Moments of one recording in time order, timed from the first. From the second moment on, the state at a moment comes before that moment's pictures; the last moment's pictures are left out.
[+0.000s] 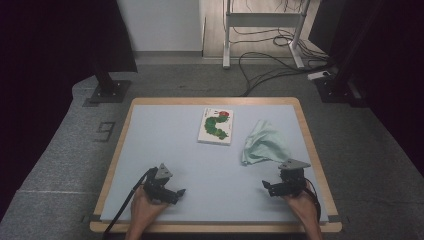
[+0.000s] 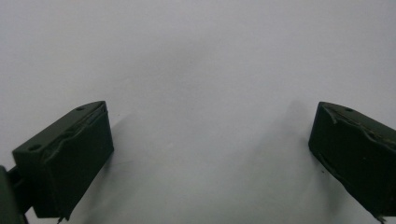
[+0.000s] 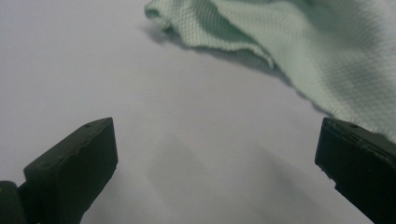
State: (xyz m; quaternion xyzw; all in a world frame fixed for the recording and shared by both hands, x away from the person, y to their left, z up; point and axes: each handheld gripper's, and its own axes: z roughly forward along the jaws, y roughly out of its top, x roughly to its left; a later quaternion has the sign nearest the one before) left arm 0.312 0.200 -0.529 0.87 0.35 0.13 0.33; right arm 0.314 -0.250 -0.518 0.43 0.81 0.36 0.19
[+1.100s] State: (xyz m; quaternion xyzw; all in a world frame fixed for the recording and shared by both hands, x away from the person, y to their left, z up) left arm 0.312 0.200 -0.529 0.87 0.35 0.13 0.33; right arm 0.408 -0.247 -0.503 0.42 0.81 0.33 0.23
